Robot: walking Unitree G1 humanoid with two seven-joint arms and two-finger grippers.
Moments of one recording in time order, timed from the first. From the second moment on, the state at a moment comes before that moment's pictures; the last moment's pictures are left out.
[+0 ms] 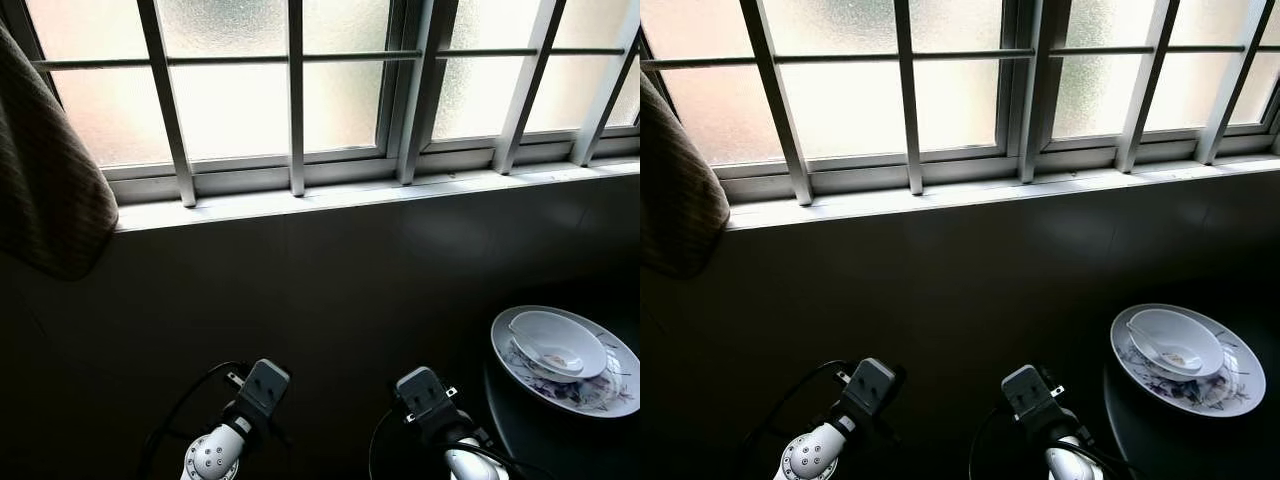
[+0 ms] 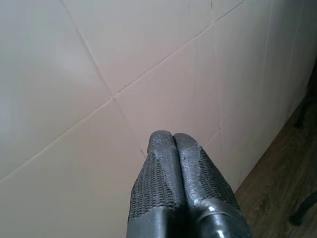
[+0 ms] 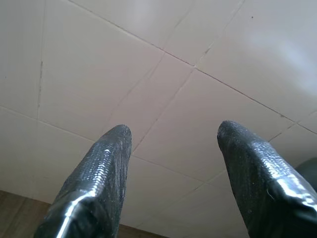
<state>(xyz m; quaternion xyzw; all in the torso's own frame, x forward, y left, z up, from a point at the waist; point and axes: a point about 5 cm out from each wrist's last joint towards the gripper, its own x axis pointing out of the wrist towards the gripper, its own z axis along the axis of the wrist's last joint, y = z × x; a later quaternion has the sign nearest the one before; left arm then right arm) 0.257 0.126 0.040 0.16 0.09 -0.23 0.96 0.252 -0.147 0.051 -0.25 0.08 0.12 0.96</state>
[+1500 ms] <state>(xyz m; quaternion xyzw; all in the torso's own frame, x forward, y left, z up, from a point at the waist) 0.257 0.121 0.042 0.14 0.08 -0.23 0.96 0.281 -0.220 0.073 -0.20 0.14 -0.10 0.96</state>
